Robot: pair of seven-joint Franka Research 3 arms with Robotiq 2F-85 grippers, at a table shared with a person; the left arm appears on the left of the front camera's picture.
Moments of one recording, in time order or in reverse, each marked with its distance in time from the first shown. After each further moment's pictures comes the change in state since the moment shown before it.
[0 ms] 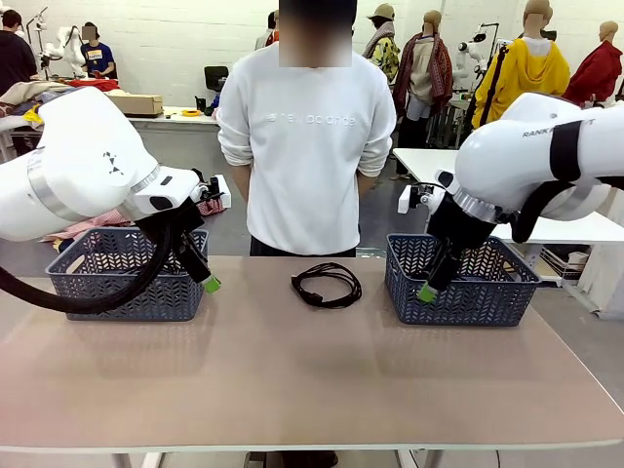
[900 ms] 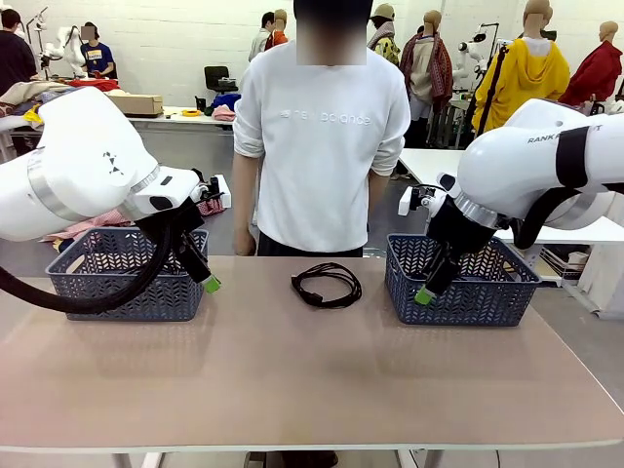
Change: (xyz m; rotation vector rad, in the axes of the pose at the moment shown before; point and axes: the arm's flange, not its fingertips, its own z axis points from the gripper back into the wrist) left arm 0.000 0.000 0.000 0.000 0.000 0.000; right arm -0.002 0.003 -0.003 0.000 -0.015 -0.003
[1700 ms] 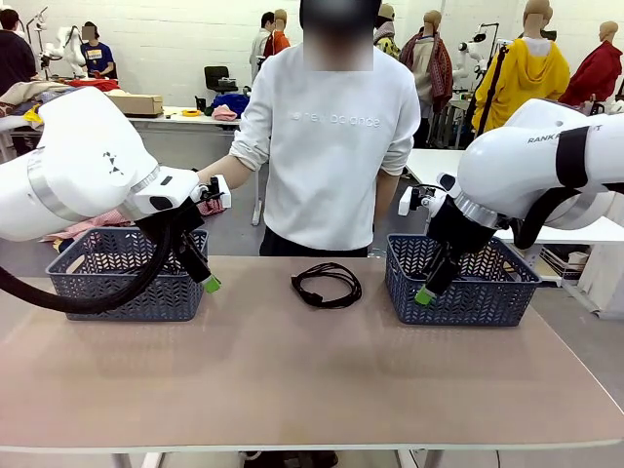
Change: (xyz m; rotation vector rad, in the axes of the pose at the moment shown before) left arm 0.000 0.000 0.000 0.000 0.000 0.000; right arm 0.000 0.000 0.000 0.000 0.000 0.000
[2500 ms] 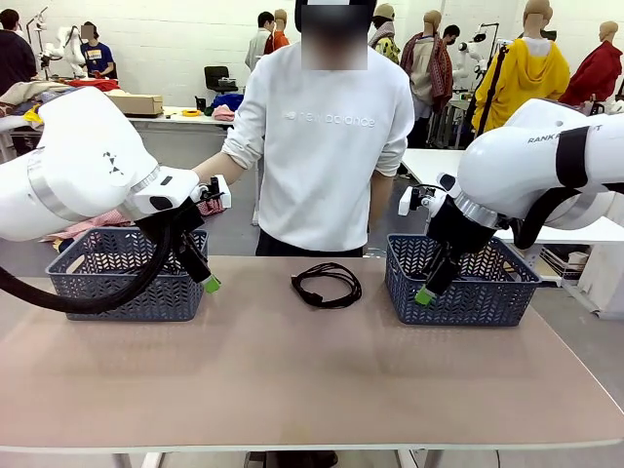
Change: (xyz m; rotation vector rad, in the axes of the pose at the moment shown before) left arm 0.000 0.000 0.000 0.000 0.000 0.000; right arm 0.000 0.000 0.000 0.000 0.000 0.000
